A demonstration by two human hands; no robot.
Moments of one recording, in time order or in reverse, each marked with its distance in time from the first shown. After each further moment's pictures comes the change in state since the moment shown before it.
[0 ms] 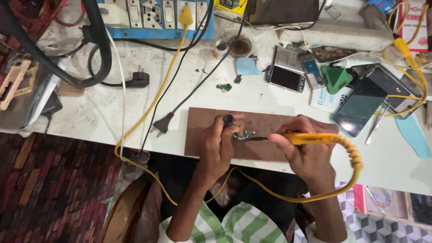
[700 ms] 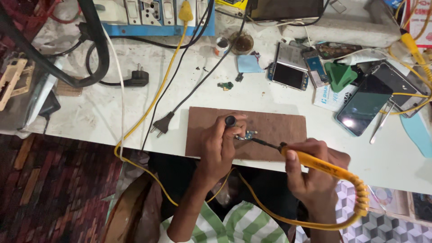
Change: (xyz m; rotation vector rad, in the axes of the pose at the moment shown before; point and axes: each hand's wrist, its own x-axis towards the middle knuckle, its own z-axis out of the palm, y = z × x) left_hand -0.002 0.000 -0.003 -0.008 -0.027 -0.031; right_hand -0.029 -0.028 0.000 -0.083 0.148 -0.009
